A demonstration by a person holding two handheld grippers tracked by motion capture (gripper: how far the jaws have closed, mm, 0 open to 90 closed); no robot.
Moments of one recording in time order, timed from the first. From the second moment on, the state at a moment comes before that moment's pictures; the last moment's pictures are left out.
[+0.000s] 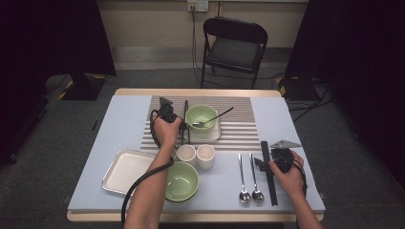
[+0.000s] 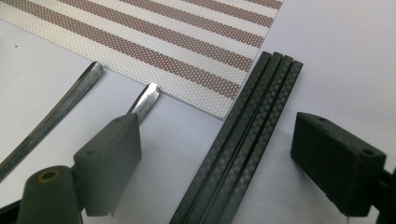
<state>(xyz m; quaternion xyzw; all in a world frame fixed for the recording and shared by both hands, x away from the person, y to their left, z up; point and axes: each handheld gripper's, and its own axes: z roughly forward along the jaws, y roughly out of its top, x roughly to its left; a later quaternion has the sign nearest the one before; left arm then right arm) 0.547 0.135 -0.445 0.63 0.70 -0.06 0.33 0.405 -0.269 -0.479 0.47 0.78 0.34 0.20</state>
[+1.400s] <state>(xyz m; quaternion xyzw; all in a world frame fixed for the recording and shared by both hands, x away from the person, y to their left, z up) 0.549 0.136 -0.444 0.63 0.70 -0.06 0.33 0.405 -0.269 -0.479 0.48 0.78 0.34 0.20</state>
